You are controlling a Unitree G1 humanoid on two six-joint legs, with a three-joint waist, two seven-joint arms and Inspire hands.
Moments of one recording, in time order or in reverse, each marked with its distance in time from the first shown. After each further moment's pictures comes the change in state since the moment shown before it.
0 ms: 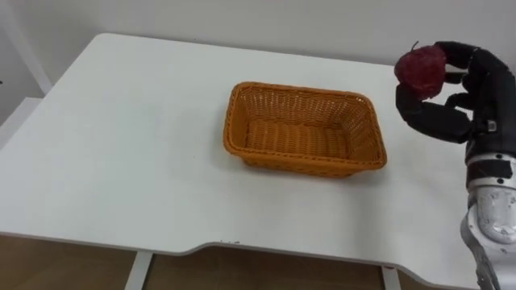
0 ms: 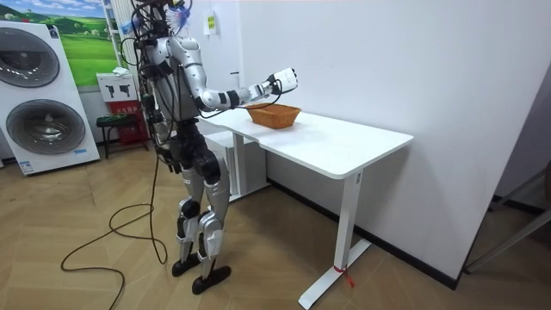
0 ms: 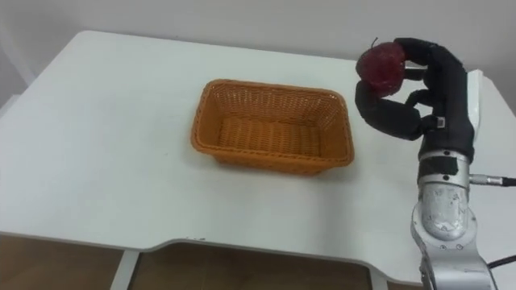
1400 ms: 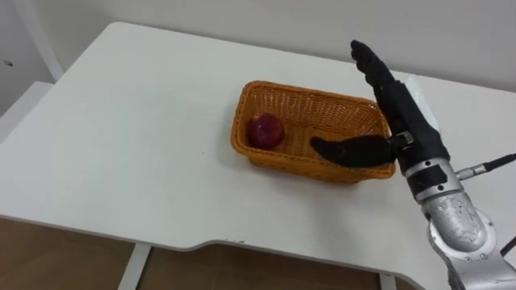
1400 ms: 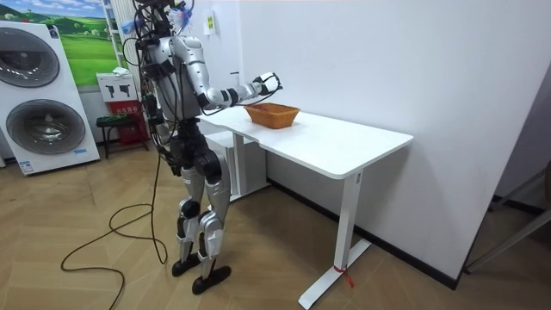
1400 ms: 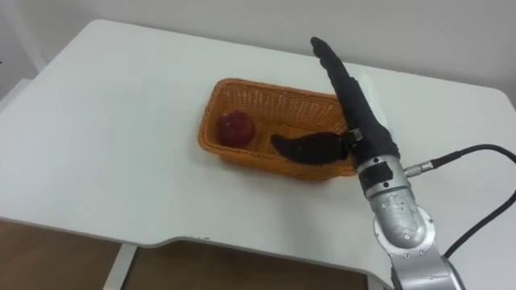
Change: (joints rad) left arm -0.027 0.006 -0.087 0.007 0.012 -0.011 0.001; right arm 0.022 0.005 0.155 -0.100 -0.068 0.001 0.234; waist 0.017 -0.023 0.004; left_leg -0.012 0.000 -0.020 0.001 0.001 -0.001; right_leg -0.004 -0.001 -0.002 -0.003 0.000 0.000
